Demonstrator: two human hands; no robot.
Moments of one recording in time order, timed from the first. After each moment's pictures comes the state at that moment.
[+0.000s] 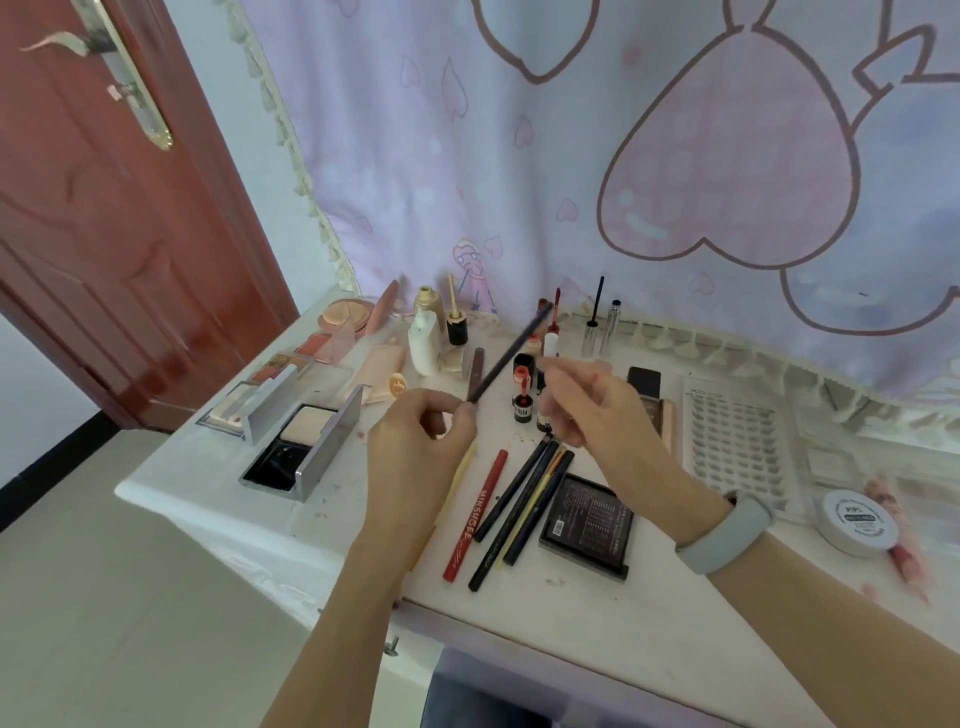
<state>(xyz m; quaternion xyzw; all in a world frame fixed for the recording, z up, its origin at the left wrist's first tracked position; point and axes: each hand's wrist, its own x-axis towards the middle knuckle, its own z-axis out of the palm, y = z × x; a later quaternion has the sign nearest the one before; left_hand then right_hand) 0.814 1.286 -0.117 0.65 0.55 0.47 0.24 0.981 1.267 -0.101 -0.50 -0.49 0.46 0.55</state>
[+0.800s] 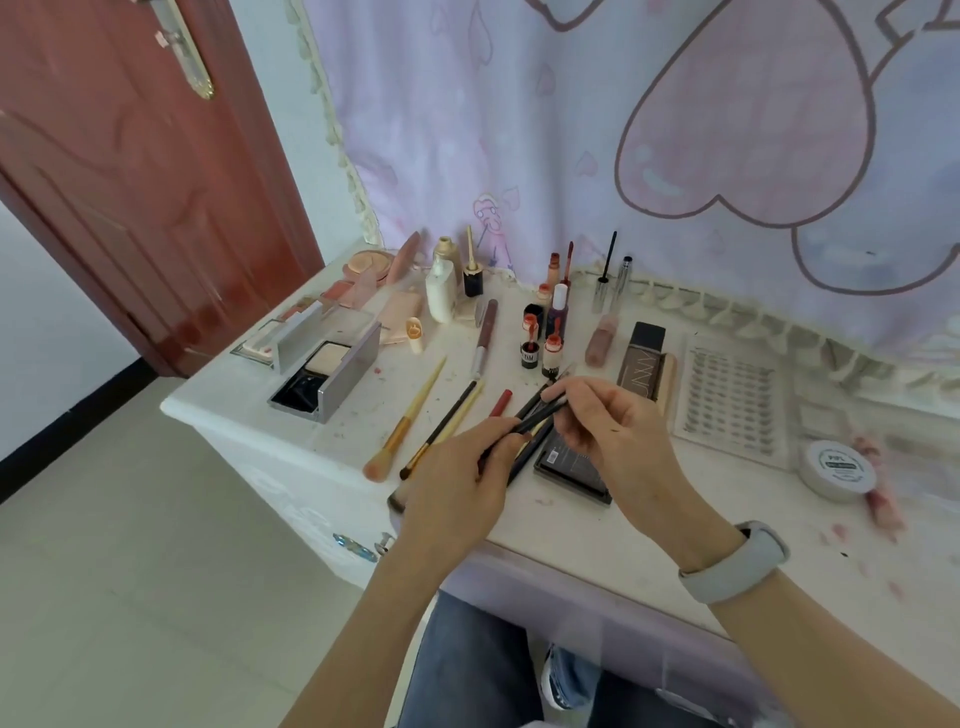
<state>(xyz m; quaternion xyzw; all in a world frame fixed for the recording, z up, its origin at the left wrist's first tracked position) 0.823 1.207 -0.140 0.75 0.49 0.37 0.24 0.974 1.202 -0.117 -0.47 -0.47 0.47 0.57</state>
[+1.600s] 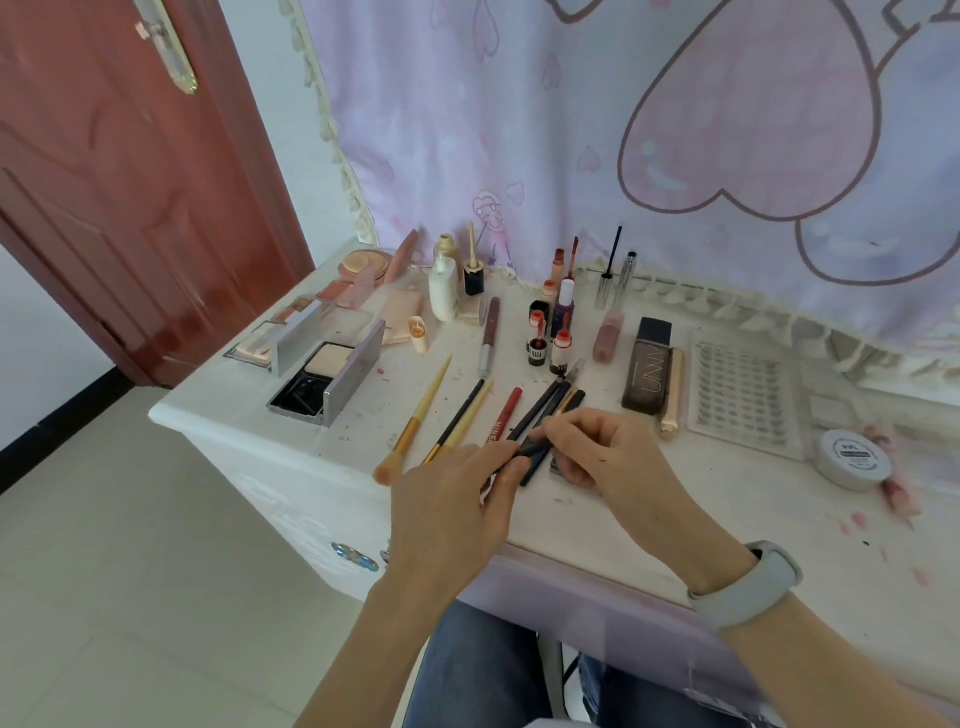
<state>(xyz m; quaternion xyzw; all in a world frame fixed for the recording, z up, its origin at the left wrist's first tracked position) 0.801 1.195 -0.139 0.80 0.48 0.36 0.08 0.958 1.193 -0.127 -0.52 -0.51 0.48 0.49</state>
